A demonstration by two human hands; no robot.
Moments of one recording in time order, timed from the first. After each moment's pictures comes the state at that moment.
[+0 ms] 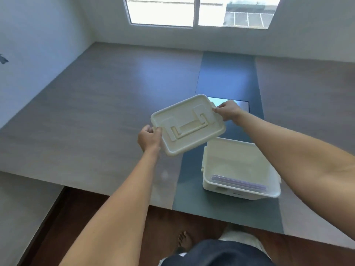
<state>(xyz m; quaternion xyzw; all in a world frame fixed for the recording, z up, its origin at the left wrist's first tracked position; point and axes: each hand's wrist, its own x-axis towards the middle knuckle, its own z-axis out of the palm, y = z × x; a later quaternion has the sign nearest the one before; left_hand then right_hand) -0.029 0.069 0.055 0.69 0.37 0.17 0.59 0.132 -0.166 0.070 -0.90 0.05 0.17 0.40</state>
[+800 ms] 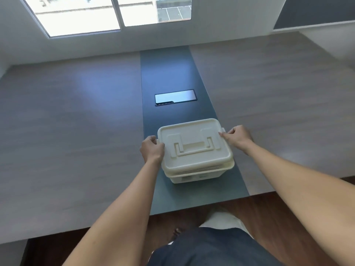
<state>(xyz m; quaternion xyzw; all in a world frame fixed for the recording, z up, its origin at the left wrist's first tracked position) -0.011 -0.038 0.035 0.81 0.25 0.01 0.53 -0.015 -0.323 0.048 -0.90 0.23 0.06 0.36</state>
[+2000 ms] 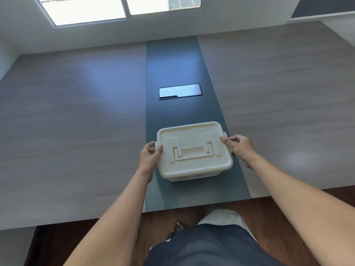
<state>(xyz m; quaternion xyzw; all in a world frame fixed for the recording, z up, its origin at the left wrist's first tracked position) -0.047 -0.042 -0.013 0.74 0.23 -0.11 0.62 -0.049 -0.351 -0.006 -0.76 0.27 0.09 0.59</state>
